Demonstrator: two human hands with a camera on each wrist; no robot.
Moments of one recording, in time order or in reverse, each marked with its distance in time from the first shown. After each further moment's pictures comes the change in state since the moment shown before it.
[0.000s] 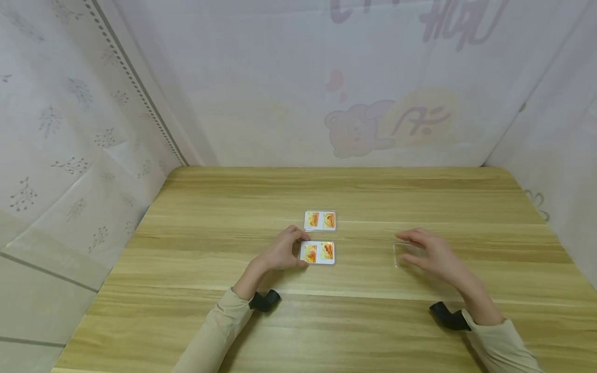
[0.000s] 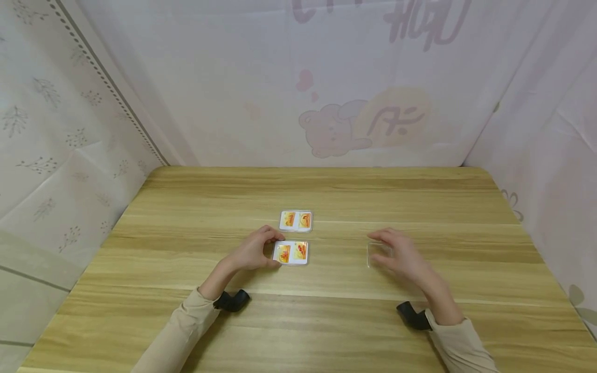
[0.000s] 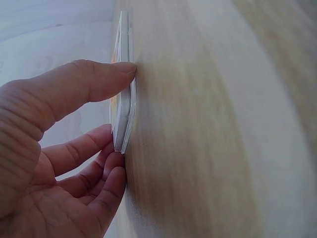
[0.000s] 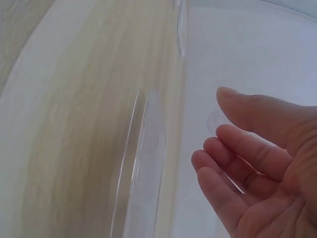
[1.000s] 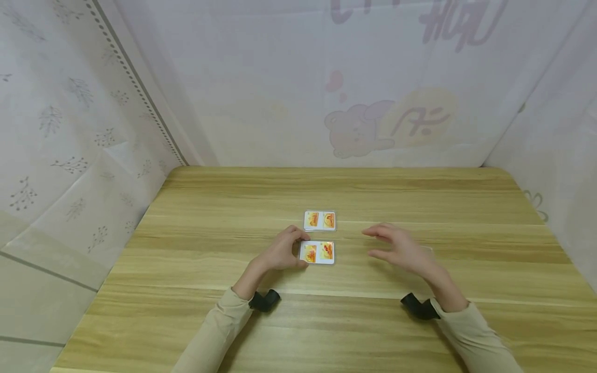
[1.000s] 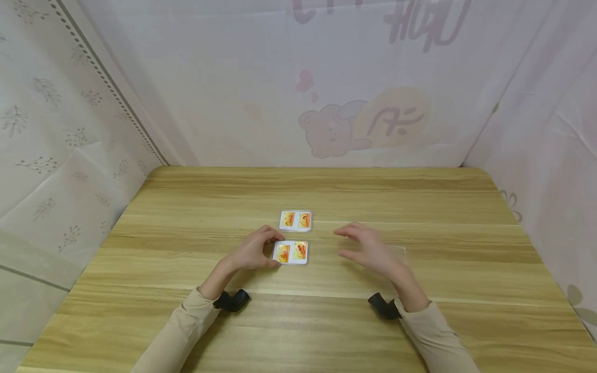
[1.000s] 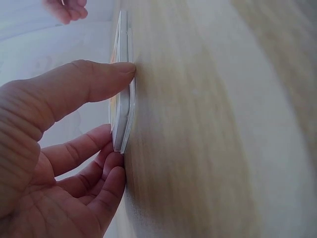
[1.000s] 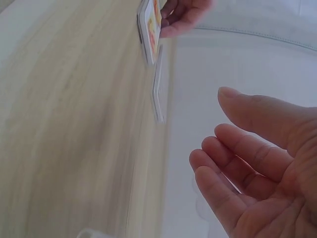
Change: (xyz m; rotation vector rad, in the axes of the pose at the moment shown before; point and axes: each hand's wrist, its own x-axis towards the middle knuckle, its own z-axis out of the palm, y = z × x) left_hand 0.001 0.001 0.000 0.003 0.008 0.001; right_hand 0.041 -0.031 0.026 0.186 -0.145 0.052
